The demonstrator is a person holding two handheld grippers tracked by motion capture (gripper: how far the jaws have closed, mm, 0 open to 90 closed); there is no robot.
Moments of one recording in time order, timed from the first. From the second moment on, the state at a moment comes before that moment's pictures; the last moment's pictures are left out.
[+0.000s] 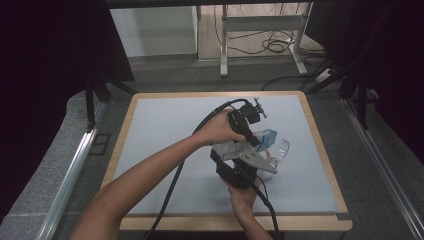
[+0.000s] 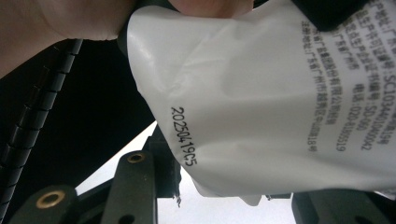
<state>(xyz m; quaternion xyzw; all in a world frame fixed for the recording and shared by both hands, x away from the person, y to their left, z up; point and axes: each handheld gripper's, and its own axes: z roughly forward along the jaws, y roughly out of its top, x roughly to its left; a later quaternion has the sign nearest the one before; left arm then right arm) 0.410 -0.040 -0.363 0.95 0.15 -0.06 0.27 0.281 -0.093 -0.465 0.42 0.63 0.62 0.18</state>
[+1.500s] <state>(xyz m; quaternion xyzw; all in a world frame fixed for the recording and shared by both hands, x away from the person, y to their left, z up) 0.413 -0.043 -0.369 0.95 0.15 -0.07 0.27 0.283 -0.095 -0.467 0.43 0.63 0.62 0.19</state>
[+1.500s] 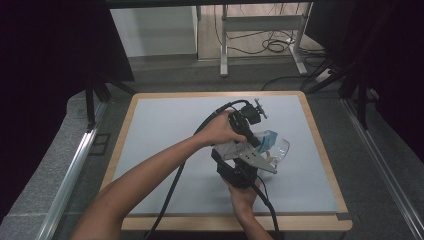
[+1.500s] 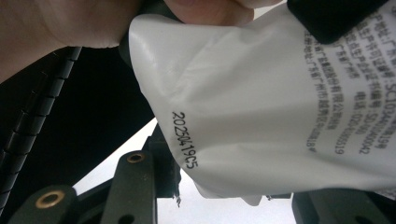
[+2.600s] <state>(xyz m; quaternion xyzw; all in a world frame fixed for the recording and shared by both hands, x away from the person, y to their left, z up) 0.414 -0.041 -0.371 0.95 0.15 -0.07 0.27 0.285 -0.094 -0.467 0.42 0.63 0.62 0.19</state>
